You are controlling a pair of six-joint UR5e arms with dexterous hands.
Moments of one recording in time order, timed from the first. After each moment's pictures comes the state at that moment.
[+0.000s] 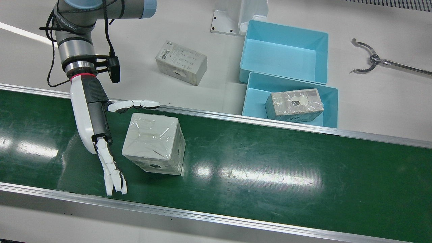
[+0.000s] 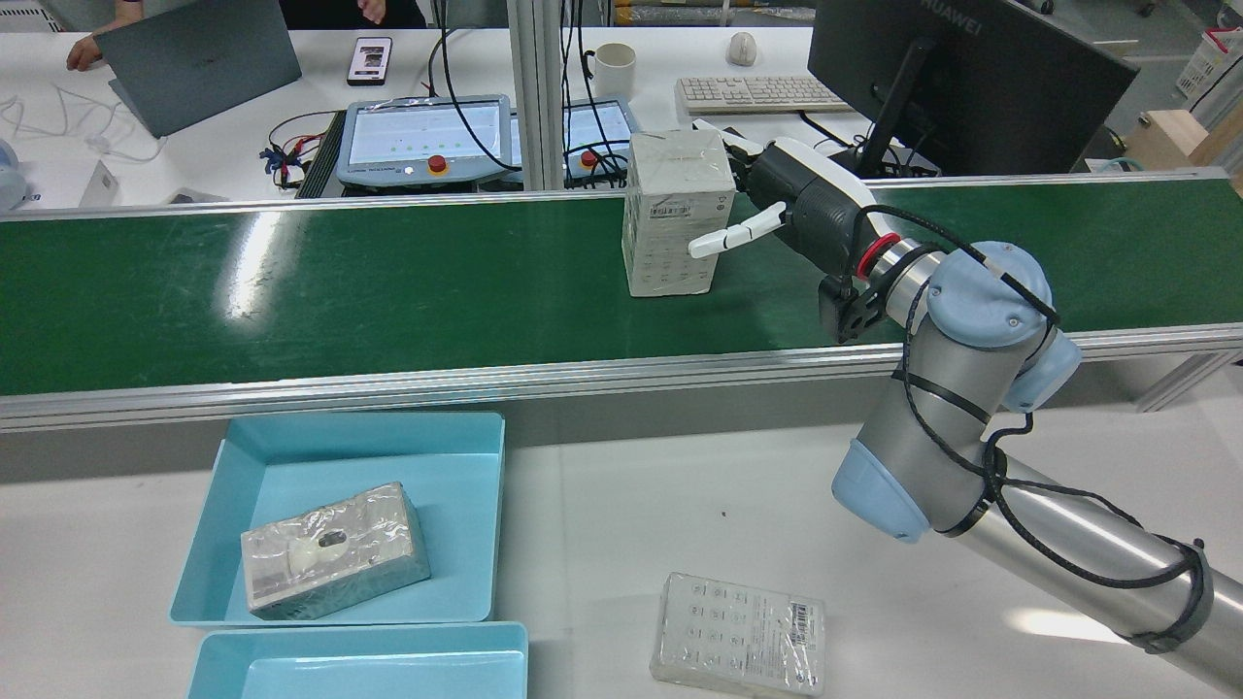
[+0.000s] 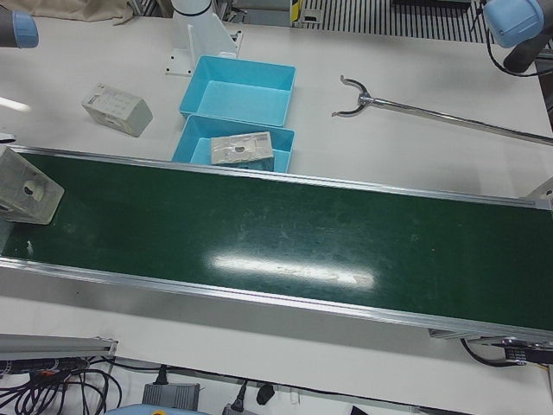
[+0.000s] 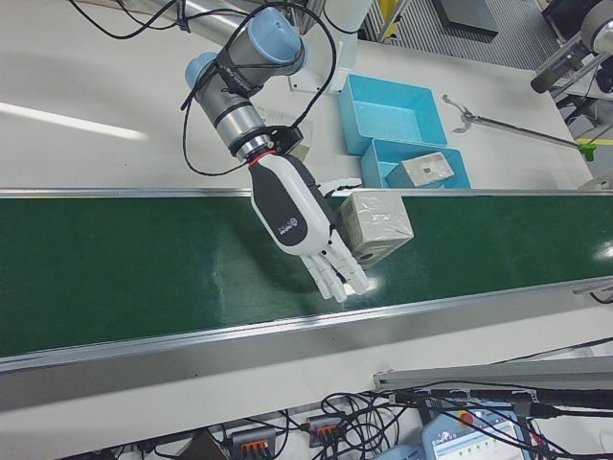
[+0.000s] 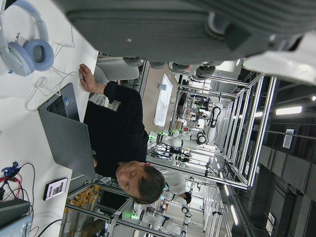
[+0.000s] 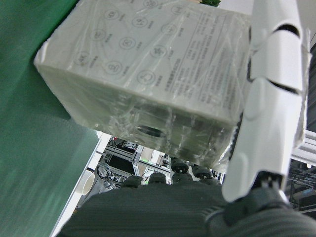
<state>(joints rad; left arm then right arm) -1.79 -1.80 -1.71 0.50 1.90 -0.17 0.87 -1.01 1.75 -3.62 -1.31 -0.44</state>
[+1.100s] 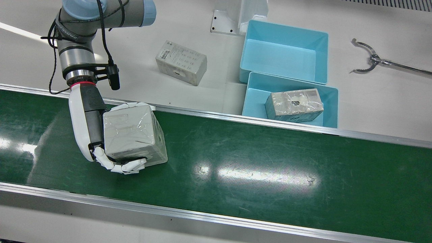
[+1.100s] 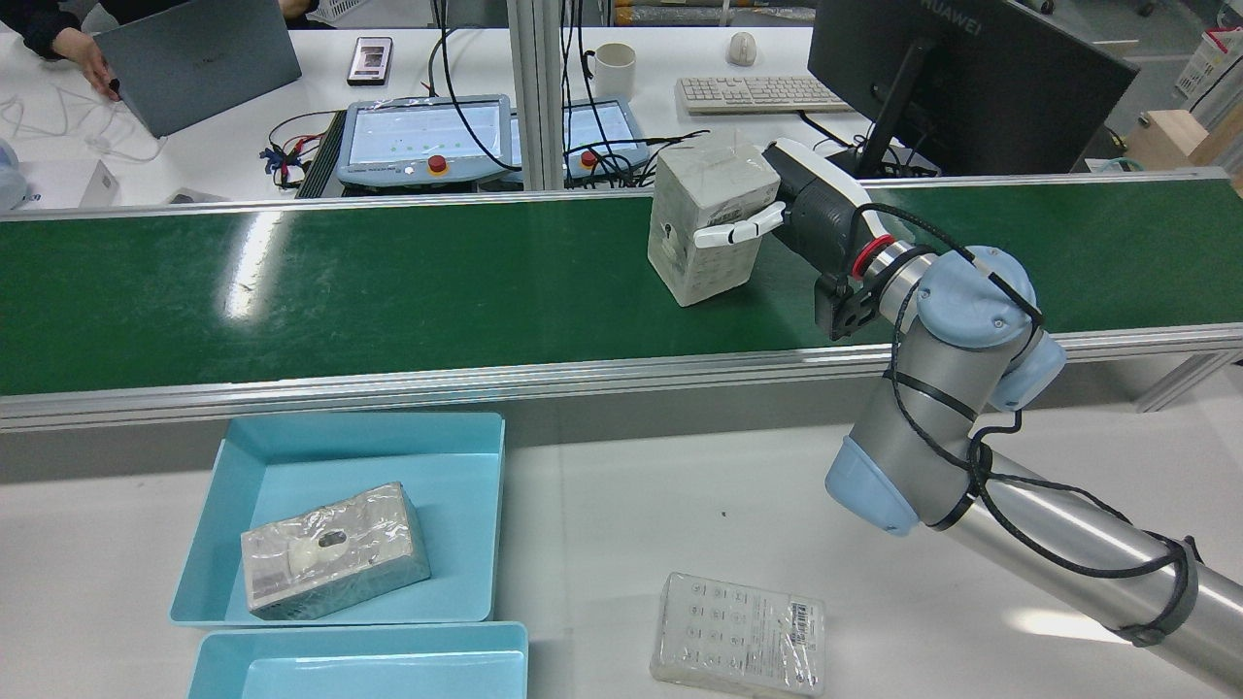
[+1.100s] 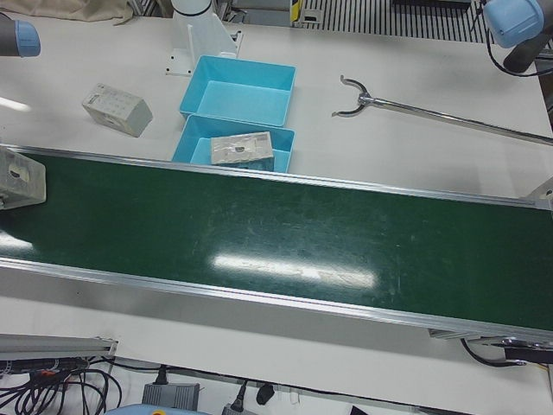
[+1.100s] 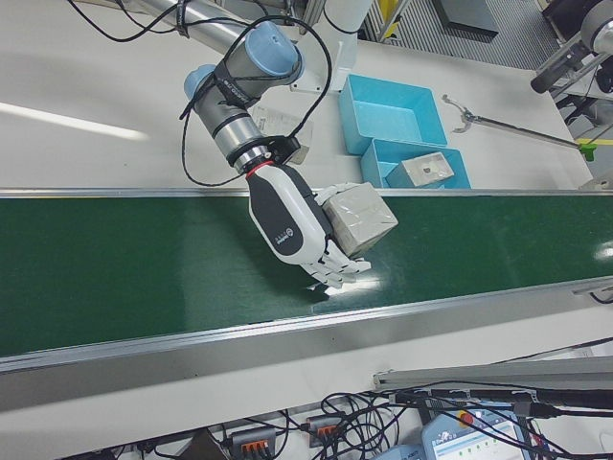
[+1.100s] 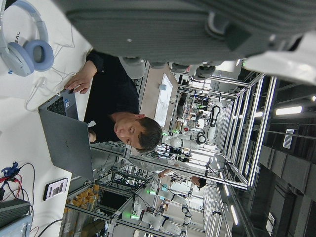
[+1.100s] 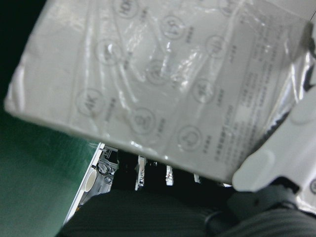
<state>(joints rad) -1.79 -1.80 -1.71 0.50 1.90 -0.17 0.87 -1.01 1.70 -3.57 -1.28 -0.40</state>
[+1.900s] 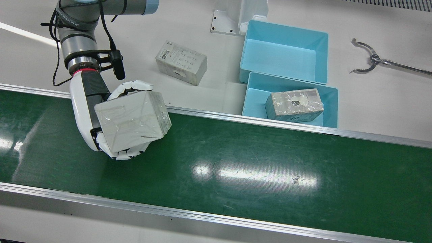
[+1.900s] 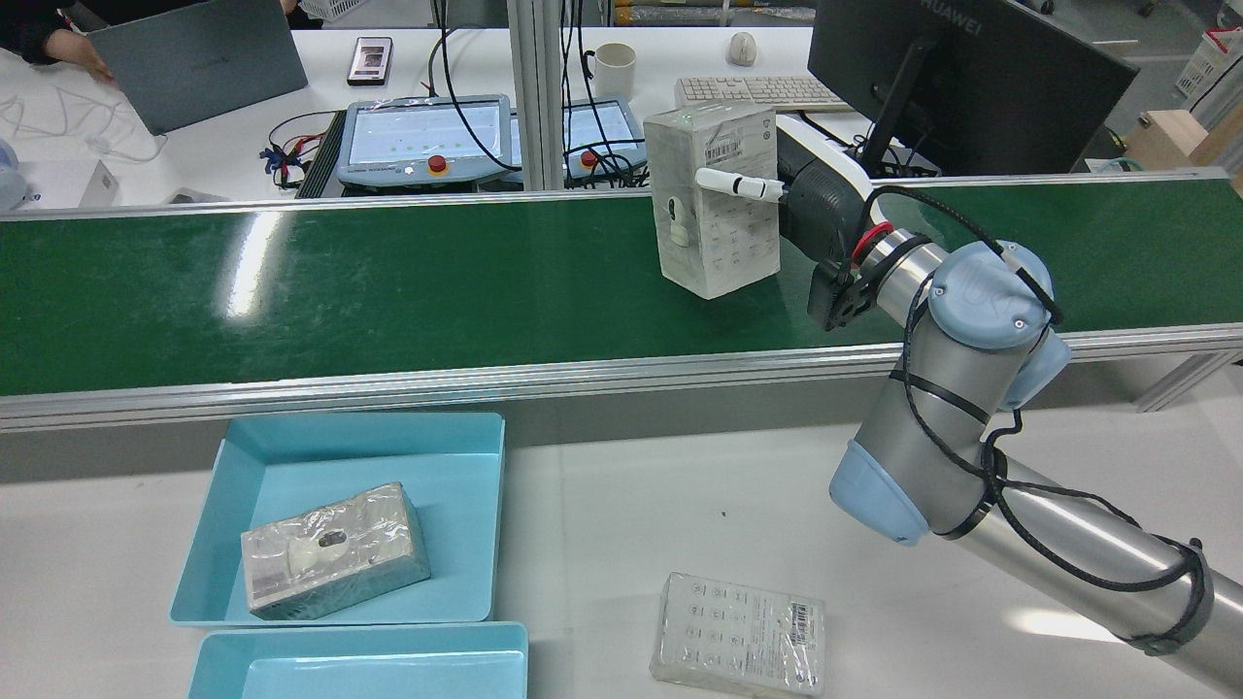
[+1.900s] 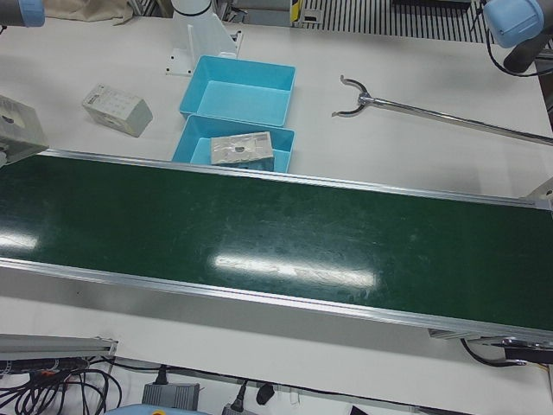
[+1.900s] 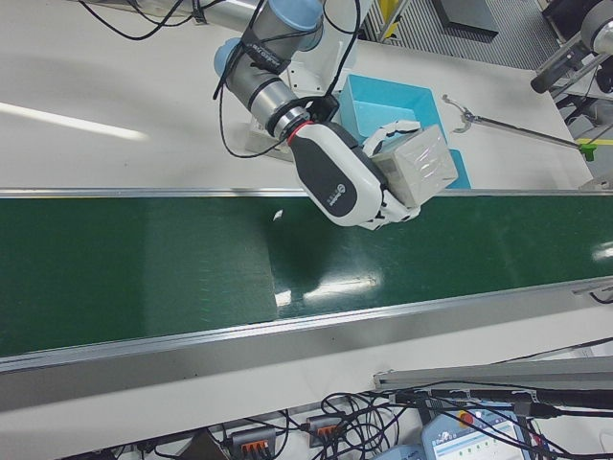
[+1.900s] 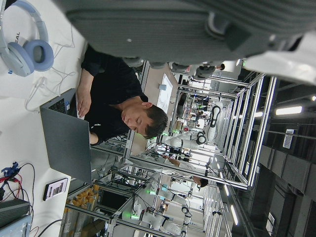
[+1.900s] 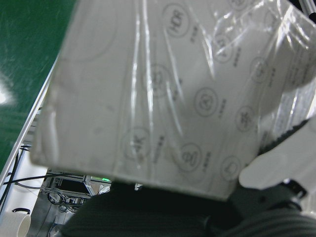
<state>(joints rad) -1.79 -1.80 -1.71 0.50 1.90 -0.17 0.82 -0.97 1.87 -3.56 -1.21 -0.37</state>
